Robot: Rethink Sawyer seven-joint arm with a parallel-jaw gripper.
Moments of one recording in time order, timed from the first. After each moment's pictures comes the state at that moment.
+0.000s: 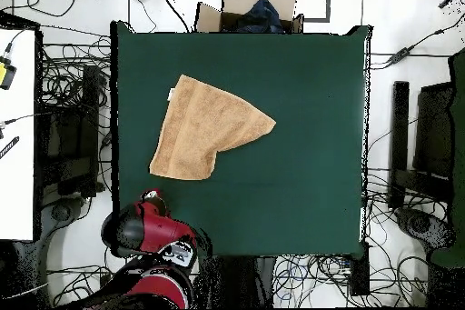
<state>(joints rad) 0.26 -0.47 -0.04 2.13 0.47 -0.09 2.62</state>
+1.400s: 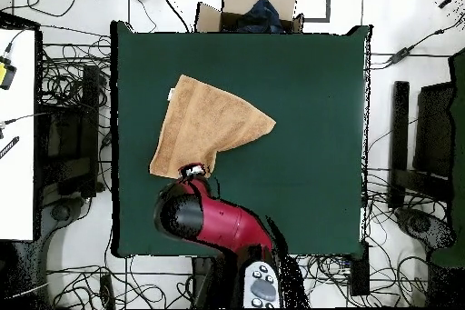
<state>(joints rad) -0.05 -0.80 -0.09 2.10 0.24 0.13 2.62</state>
